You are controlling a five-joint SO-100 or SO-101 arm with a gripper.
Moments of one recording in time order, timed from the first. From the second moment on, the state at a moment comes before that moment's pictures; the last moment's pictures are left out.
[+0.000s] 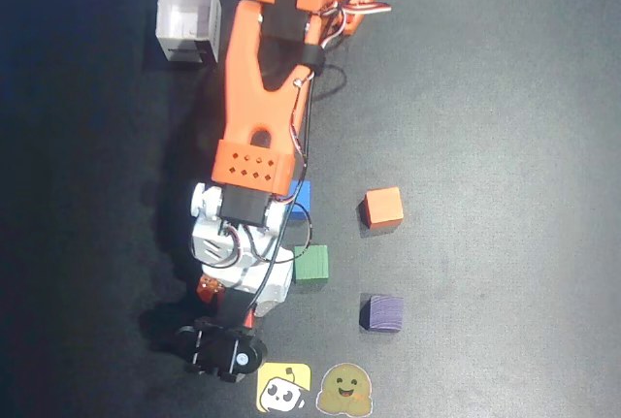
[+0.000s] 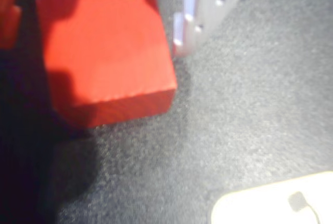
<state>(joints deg) 7.3 60.5 78.8 53.2 93.1</state>
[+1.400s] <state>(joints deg) 5.4 73.5 80.6 66.0 93.4</state>
